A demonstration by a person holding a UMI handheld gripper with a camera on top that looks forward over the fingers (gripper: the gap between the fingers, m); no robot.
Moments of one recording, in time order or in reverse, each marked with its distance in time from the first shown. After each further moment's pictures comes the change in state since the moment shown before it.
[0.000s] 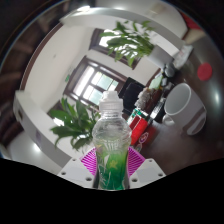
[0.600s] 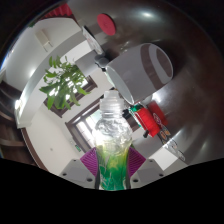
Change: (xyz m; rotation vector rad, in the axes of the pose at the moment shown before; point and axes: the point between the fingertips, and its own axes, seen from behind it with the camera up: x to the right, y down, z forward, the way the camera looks) arm 0.006 -0.089 0.000 0.202 -0.110 1.152
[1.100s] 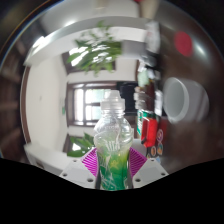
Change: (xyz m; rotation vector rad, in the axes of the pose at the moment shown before) arm -0.013 0.035 -0.013 -0.133 0.050 -0.622
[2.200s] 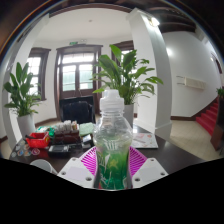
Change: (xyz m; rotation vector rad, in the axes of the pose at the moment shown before) arm 0.119 -0.320 -0.023 0.121 0.531 -1.449
